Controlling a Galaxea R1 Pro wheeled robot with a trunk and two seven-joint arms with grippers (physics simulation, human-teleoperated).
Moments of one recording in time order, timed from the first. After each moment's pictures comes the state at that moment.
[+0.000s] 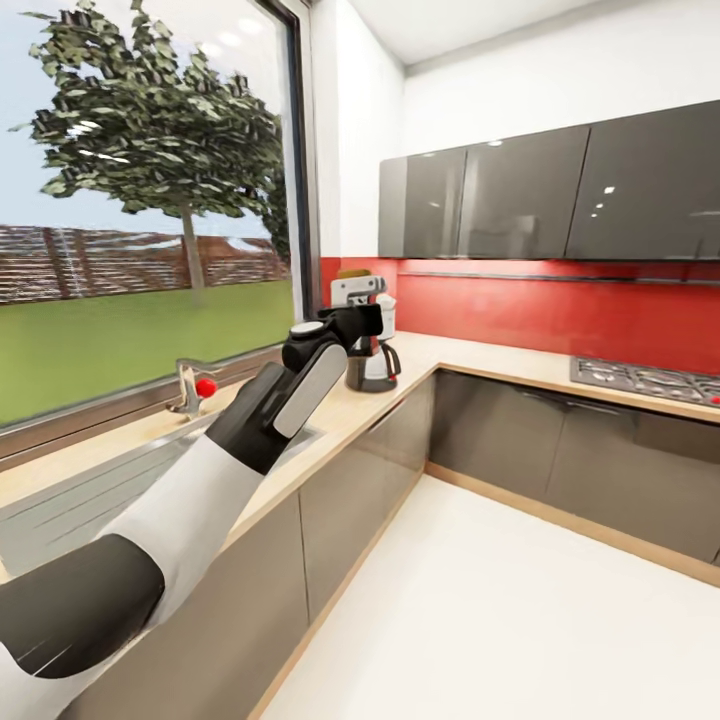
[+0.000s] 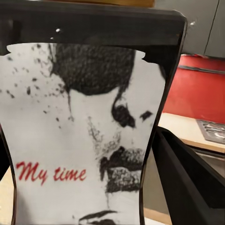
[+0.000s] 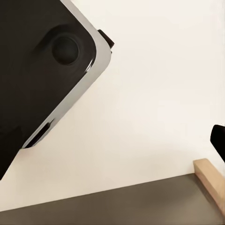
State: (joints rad) left arm -1.21 -0.17 -0.55 -1.10 0.66 0.49 0.48; right arm -0.06 -0.25 -0.38 0.04 1.10 -0.27 0.22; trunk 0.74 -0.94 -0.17
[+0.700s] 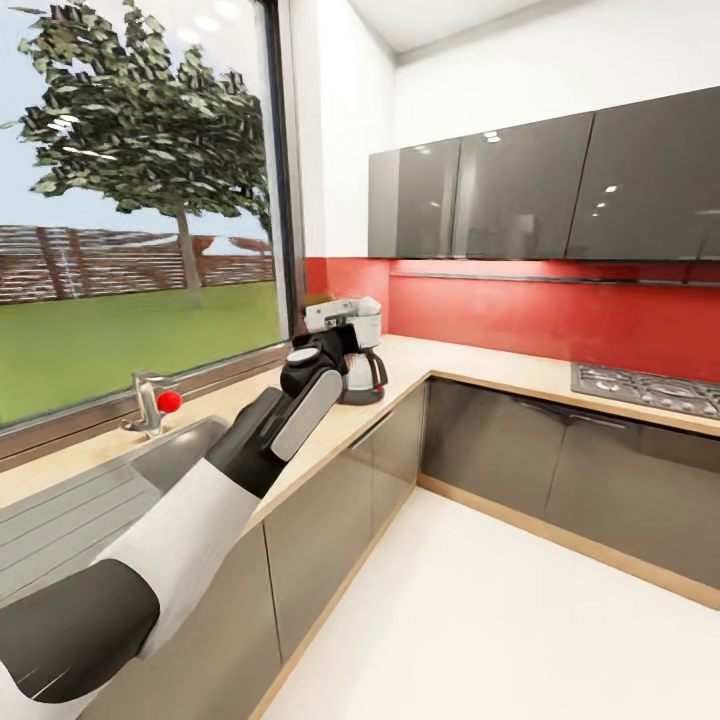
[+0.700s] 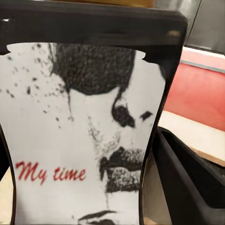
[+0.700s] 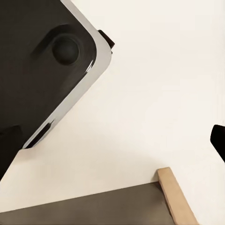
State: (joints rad) left arm -1.12 -0.16 -0.55 -1.11 0.66 0.39 0.70; right arm -0.06 -0.25 -0.38 0.04 1.10 -0.27 0.22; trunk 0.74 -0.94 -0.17
